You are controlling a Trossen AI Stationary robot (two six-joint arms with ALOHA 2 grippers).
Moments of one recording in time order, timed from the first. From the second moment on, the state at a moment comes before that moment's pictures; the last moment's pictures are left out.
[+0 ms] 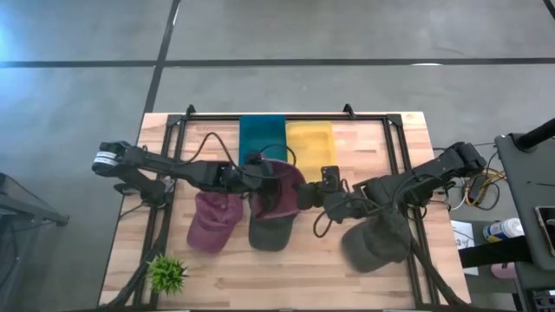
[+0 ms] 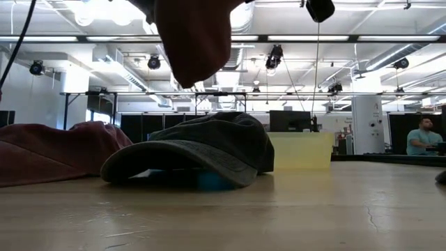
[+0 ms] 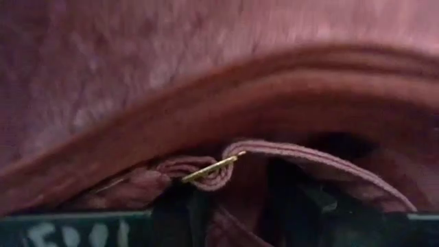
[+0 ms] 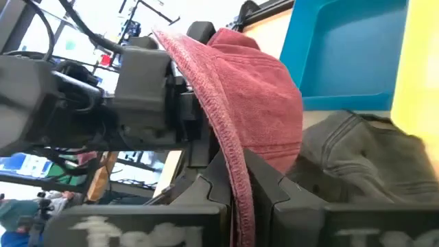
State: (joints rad) left arm -0.09 1.47 1.09 -0.19 -0.41 -0.19; right arm 0.37 1.50 1.25 -0.32 0.77 1.46
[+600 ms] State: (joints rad) left arm -0.09 1.42 1.17 -0.29 -0.42 -0.18; right arm 0.36 1.53 1.25 -0.21 0.74 1.41
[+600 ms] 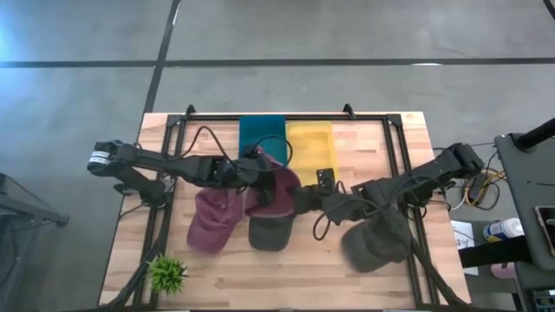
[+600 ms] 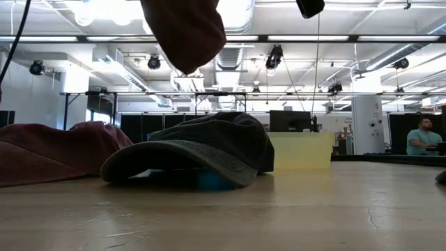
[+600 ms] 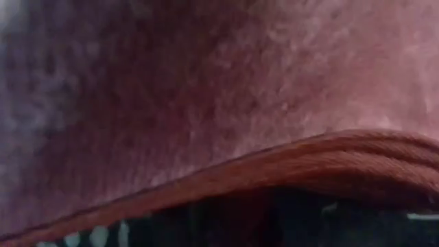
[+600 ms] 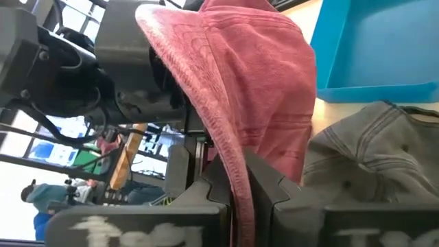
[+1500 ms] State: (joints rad) left arm -0.11 1.11 1.23 -0.79 -0.37 -0.32; right arm 0.35 1.53 1.25 -0.23 0.78 1.37
